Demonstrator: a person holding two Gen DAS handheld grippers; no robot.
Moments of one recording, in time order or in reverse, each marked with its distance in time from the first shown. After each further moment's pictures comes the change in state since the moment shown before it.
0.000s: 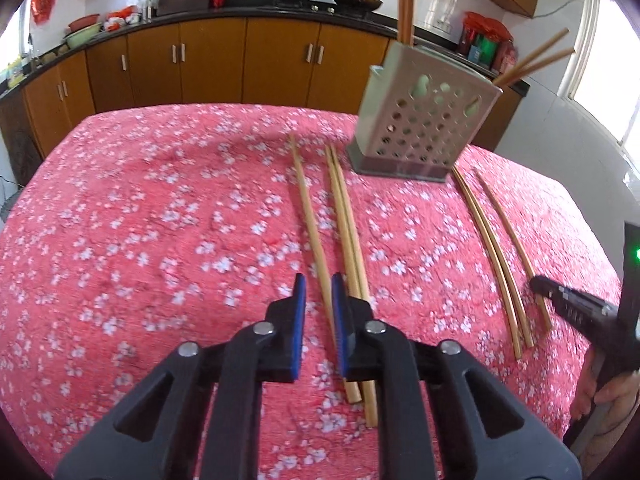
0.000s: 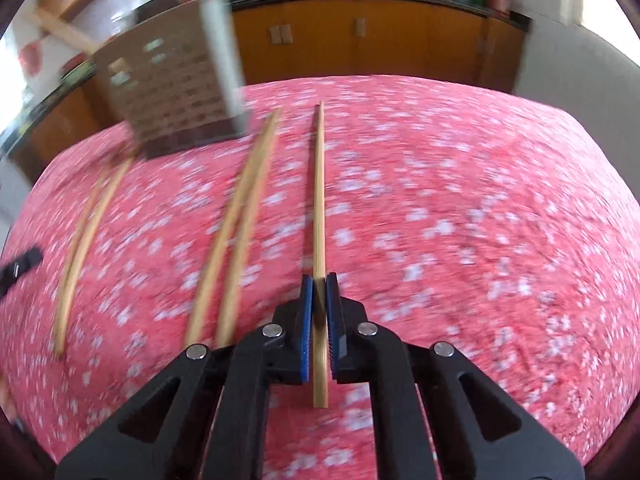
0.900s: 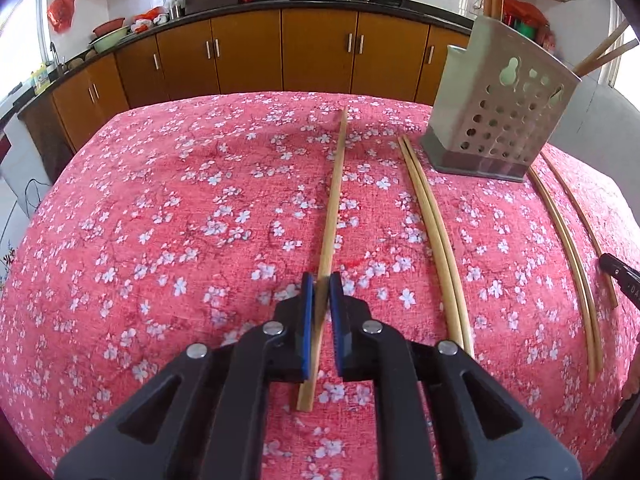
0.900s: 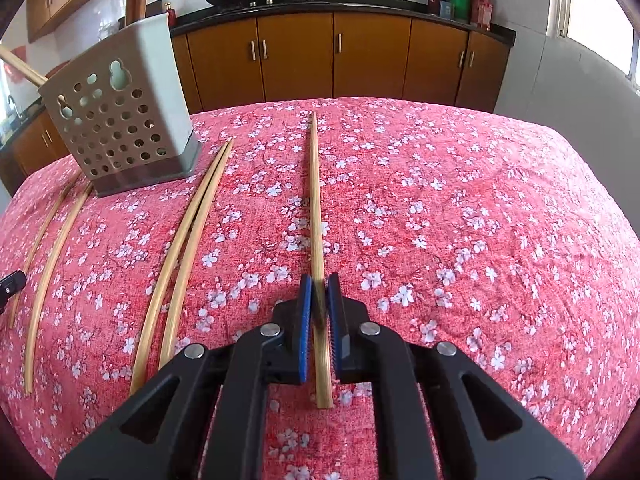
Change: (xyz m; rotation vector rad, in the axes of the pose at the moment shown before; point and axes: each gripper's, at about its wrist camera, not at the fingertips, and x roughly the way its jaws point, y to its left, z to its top) left arm 0.040 0.035 0.016 0.001 0.025 0.186; right arm 0.028 -0.015 0.036 -0.035 -0.063 -0.059
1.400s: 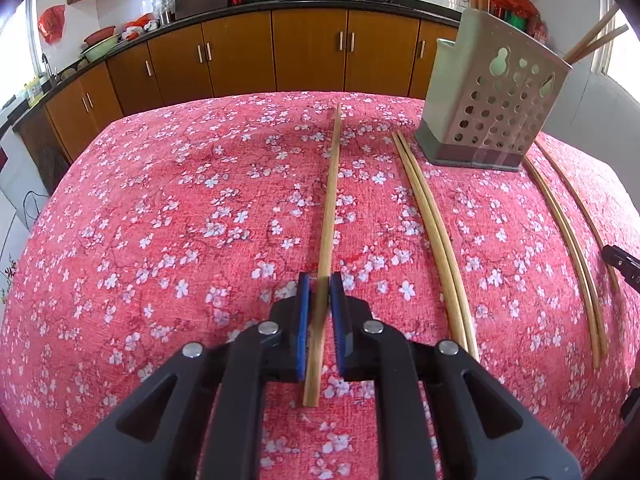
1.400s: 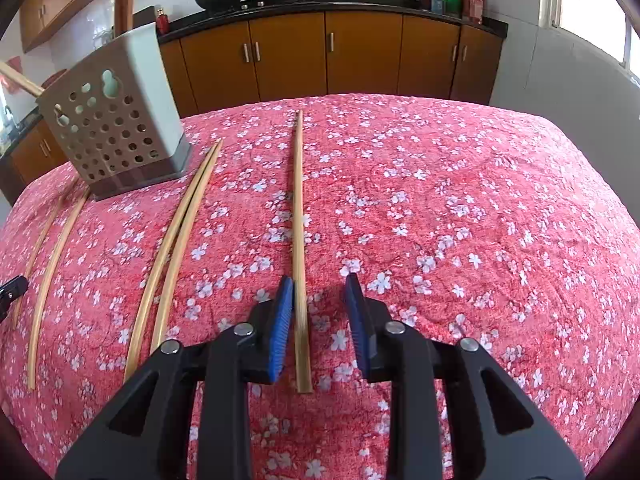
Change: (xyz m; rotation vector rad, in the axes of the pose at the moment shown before) left arm -0.005 -0.002 -0.004 0.045 0.006 -0.001; right arm -0.010 -0.008 -0.010 0.012 0.003 0.019
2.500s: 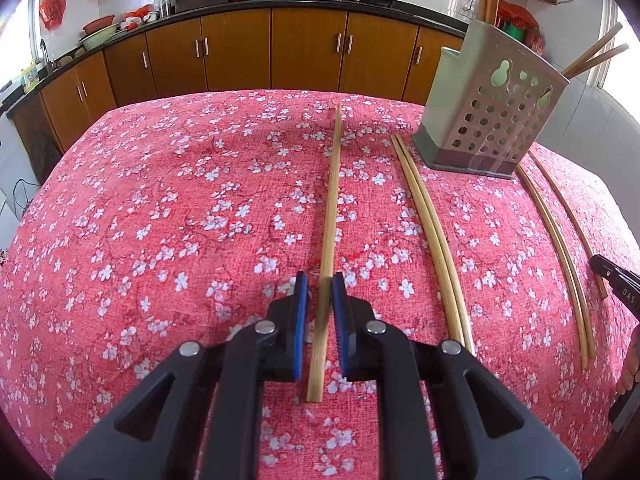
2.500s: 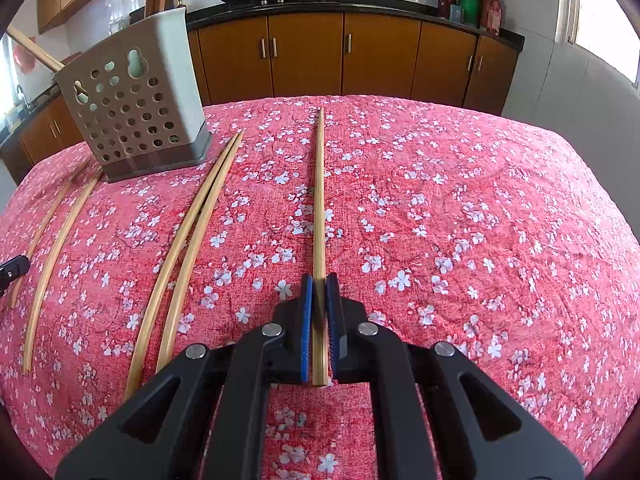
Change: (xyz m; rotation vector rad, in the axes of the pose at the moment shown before) left arm -0.003 0.008 0.000 -0.041 -0.002 -0.054; right arm -0.004 0.011 -0.005 -0.053 -0.002 -0.005
